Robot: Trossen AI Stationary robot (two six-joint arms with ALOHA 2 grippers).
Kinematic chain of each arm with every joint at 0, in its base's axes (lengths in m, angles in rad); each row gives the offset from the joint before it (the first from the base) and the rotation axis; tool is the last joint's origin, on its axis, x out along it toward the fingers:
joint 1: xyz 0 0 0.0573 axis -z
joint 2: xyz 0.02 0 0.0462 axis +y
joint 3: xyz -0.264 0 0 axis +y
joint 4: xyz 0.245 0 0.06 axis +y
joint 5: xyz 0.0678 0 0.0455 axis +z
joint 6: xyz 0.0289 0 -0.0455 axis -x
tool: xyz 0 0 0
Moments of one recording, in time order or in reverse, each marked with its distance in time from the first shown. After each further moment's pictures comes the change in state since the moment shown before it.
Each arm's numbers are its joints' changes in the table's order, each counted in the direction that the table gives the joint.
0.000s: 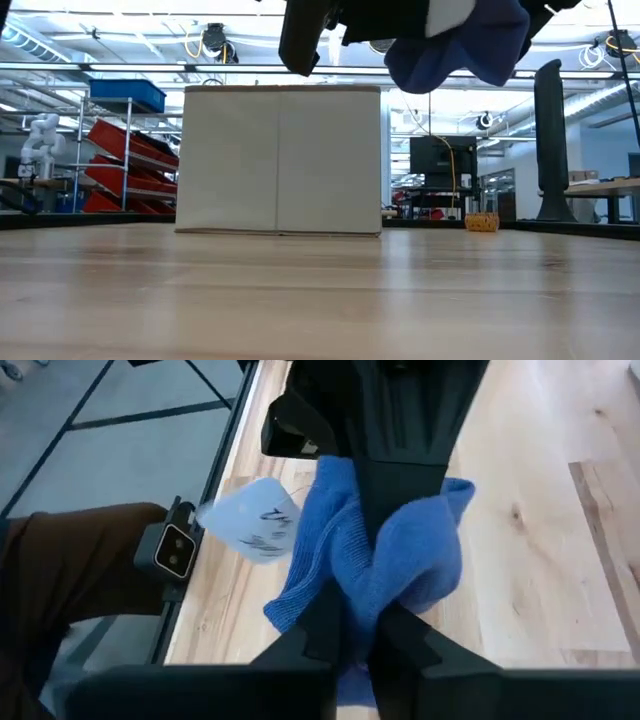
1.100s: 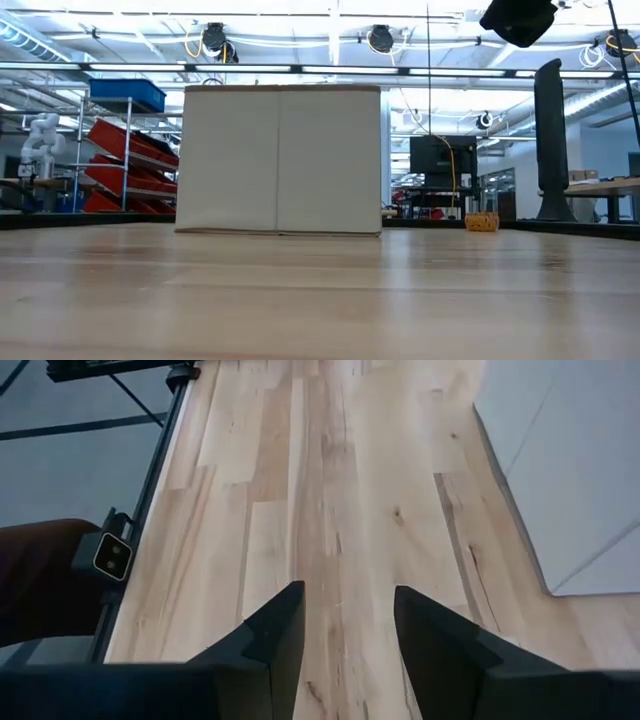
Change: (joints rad) left arm -0.197 -0.428 -0.122 0.329 0.646 0.299; right arm -0.015 -0.220 -0.033 0.299 -0.189 -0.004
